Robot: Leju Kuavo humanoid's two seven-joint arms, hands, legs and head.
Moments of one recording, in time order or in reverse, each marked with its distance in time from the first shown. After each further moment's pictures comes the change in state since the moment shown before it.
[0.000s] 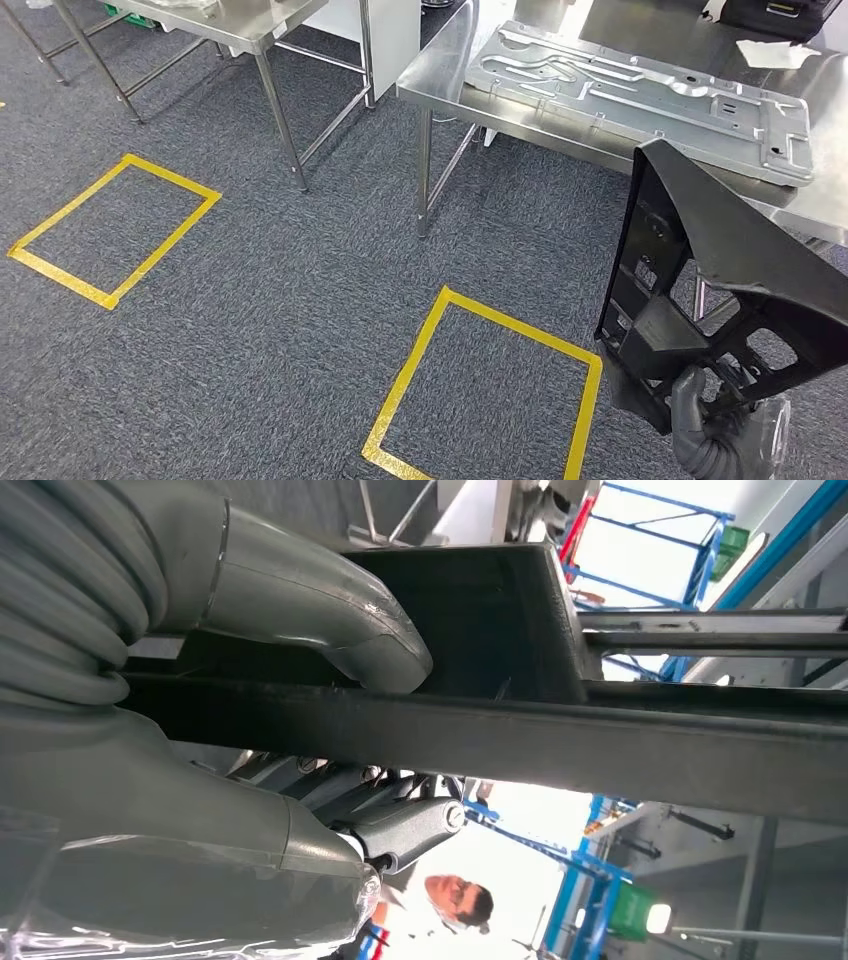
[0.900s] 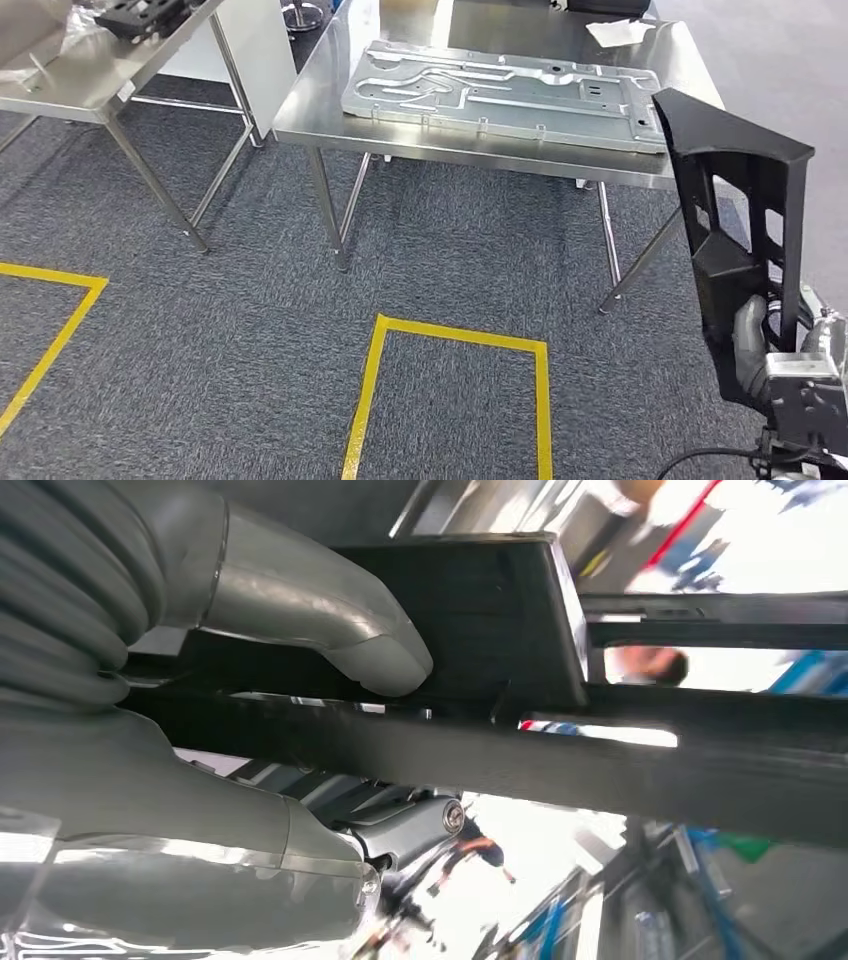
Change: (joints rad) left arm -0.032 -0.013 0.013 -0.002 -0.054 -0.057 -0.006; right arm -0.268 -0.097 -0.217 0.093 0.256 0.029 0.323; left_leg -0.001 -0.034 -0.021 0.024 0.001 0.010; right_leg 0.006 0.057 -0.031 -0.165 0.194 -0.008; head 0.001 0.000
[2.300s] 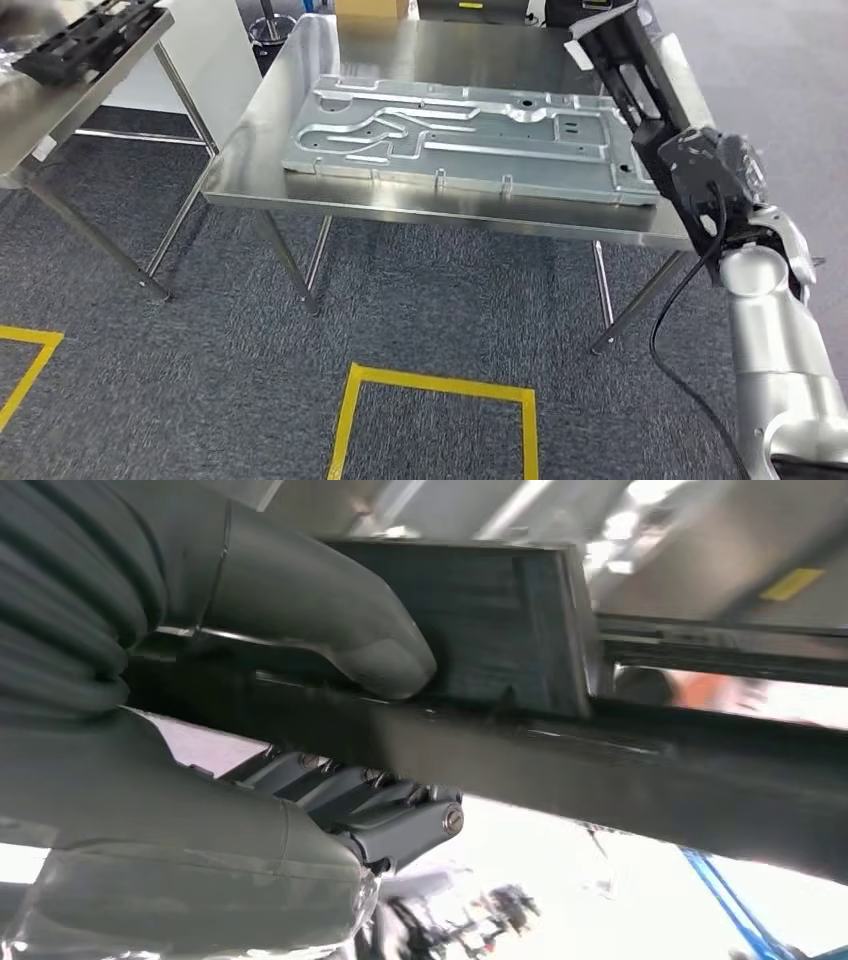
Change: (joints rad) left arm 0.008 0.016 0.067 -0.001 -0.048 0.012 0.045; right arm -0.780 -0.226 0.367 0.807 0.192 0.076 0.238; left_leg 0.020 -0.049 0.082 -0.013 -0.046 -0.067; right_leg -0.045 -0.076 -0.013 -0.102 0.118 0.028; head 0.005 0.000
